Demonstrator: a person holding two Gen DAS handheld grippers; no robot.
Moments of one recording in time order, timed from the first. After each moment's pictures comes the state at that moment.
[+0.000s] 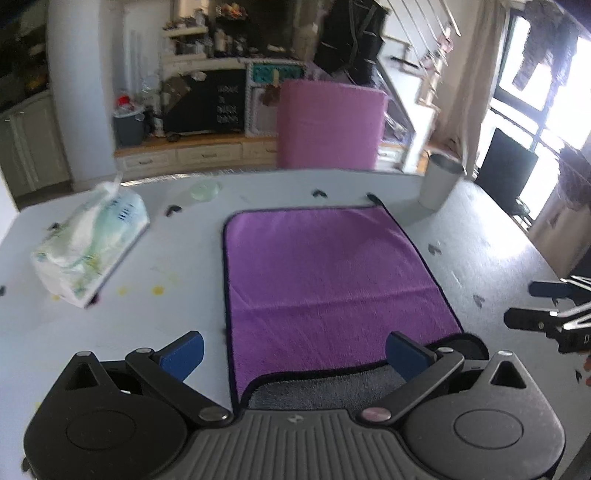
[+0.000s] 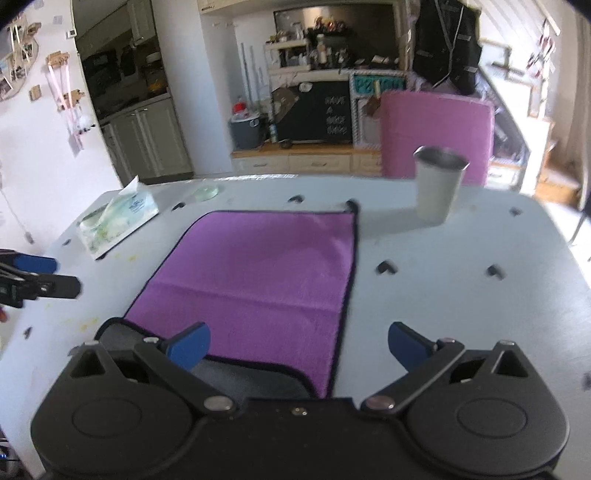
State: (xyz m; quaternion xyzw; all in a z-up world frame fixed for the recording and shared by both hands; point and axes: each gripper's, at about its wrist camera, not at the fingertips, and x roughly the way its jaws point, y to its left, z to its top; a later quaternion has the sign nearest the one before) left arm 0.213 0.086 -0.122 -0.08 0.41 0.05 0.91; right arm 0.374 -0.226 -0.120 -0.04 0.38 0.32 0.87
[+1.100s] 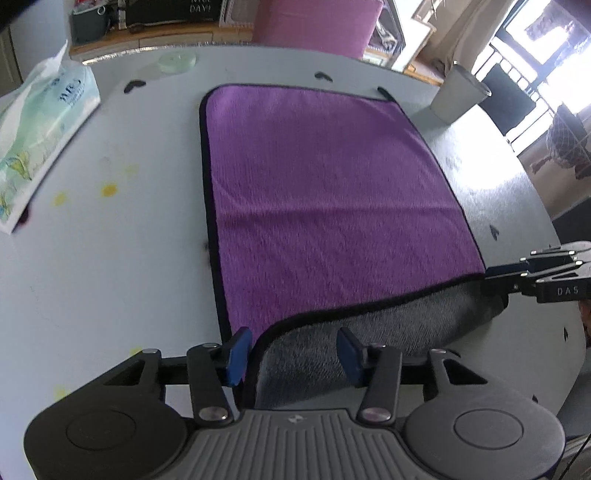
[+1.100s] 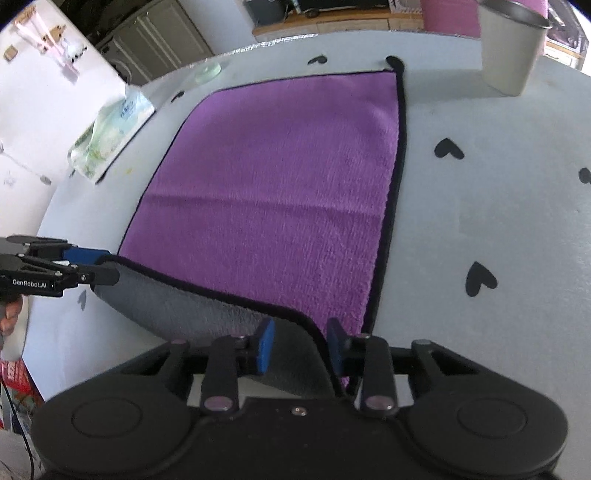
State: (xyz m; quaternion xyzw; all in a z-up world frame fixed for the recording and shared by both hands) left arm 0.257 0.131 -0.195 -0.14 0.56 -0.03 0.82; right arm 0.444 -0.188 -0.186 -0.06 0.58 0.36 0.72
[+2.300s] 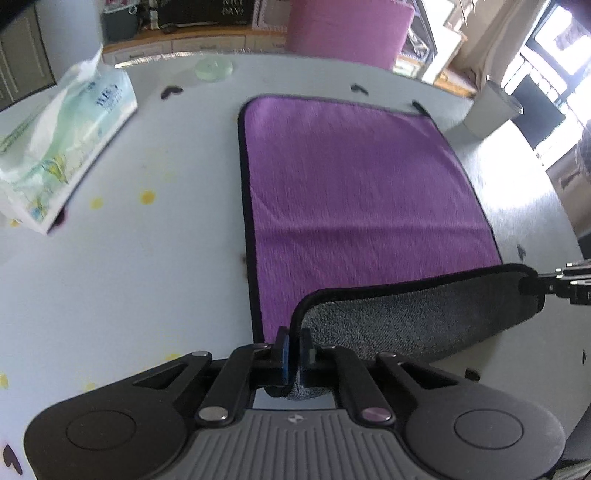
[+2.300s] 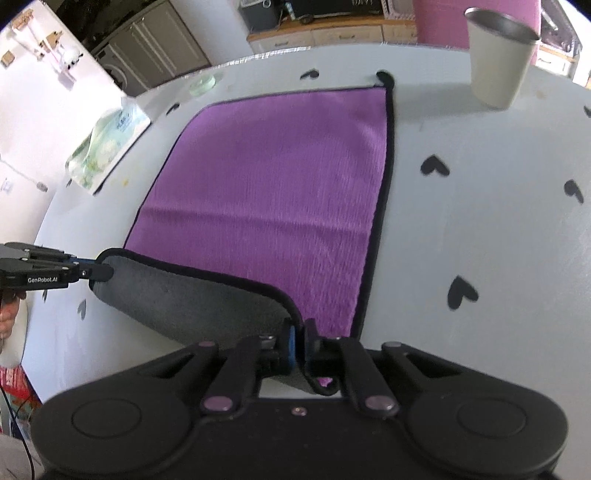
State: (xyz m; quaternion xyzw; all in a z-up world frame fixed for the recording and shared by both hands) left arm 0.264 0.143 -0.183 -0.14 0.55 0.03 0.82; right arm 0.454 -0.197 -0.171 -0.06 0.57 0.35 0.74
